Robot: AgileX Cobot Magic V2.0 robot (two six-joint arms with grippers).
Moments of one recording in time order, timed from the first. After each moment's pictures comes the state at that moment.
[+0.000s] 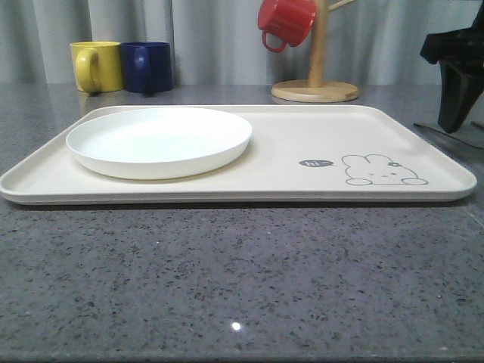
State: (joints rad) left arm -0.04 0.51 -0.50 -0.42 0.34 0.35; right arm 0.09 1.64 -1.27 0.06 0.89 -0.02
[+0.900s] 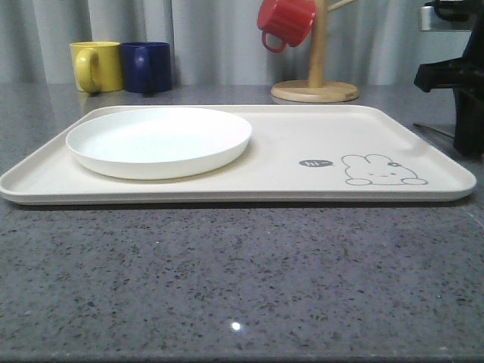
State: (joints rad) left arm -0.04 0.51 -0.50 -0.42 0.34 0.35; right arm 0.09 1.70 -1.28 0.05 0.89 -0.02
